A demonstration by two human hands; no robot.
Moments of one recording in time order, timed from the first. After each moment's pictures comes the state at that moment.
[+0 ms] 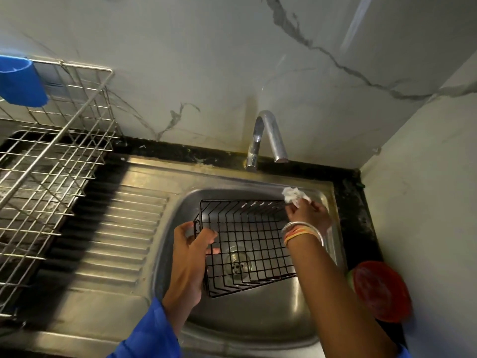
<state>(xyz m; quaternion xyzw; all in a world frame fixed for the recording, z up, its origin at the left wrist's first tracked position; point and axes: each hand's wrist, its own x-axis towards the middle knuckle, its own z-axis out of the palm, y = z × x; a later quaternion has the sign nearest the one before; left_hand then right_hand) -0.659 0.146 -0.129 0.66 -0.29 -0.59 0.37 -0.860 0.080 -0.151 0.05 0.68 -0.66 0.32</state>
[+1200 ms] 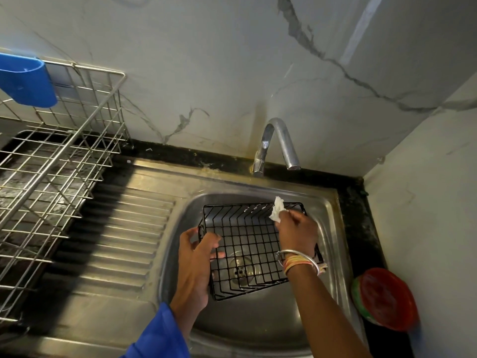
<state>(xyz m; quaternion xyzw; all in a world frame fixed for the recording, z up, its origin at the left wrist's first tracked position) -0.647 0.140 -0.141 0.65 -0.25 -0.61 0.38 -0.821 0.104 -0.151 -0.22 0.77 -0.52 0.29</state>
